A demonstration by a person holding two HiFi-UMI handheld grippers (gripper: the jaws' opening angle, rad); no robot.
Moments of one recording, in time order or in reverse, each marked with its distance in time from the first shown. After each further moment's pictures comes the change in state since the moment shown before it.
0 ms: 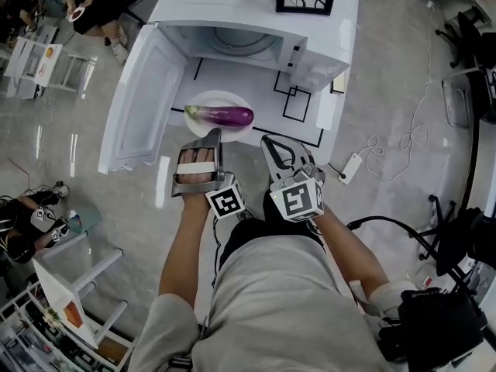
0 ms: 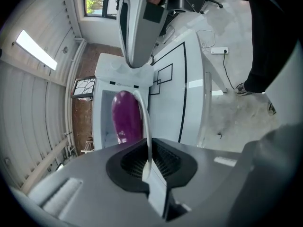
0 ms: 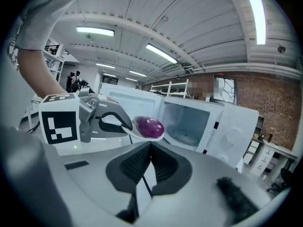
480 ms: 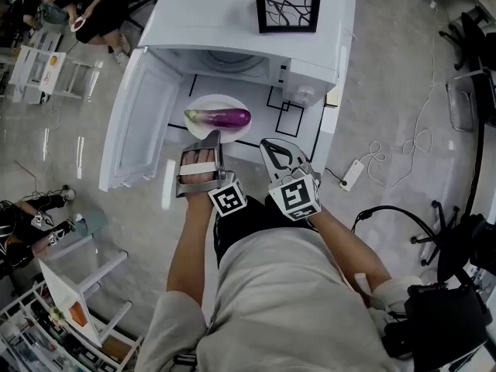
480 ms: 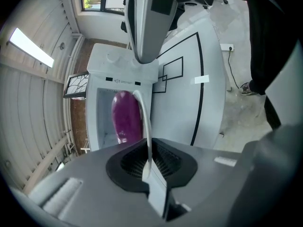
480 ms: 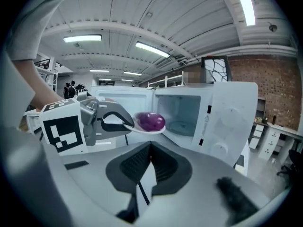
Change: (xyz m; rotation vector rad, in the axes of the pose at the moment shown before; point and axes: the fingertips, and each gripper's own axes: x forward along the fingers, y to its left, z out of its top) left arm 0.039 0.016 0.020 0.010 0.059 -0.007; right arm 0.015 -0.039 -0.024 0.146 0.037 0.047
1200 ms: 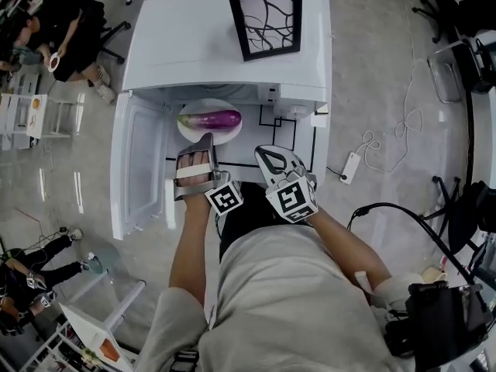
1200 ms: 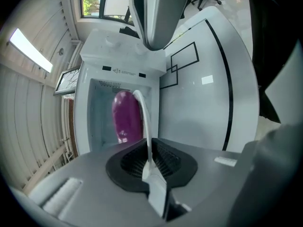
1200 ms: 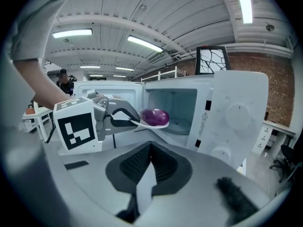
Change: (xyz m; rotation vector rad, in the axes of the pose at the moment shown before) left arm 0.069 0.026 -0.003 0.047 -0.090 0.008; right arm 0.036 -0.024 0.004 0.044 0.055 -0.073
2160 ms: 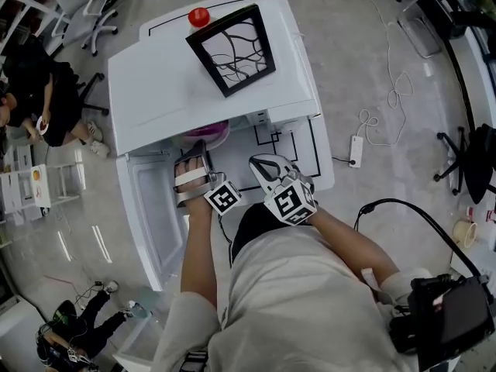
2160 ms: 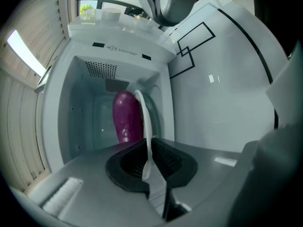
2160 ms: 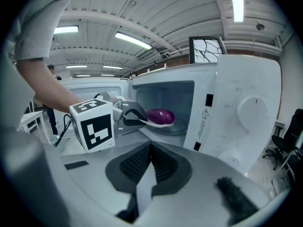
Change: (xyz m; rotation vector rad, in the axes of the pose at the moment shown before) left arm 0.085 0.025 0.003 0.054 -0.123 -0.013; right arm 0.041 -0.021 0.008 0.086 0.026 -0.118
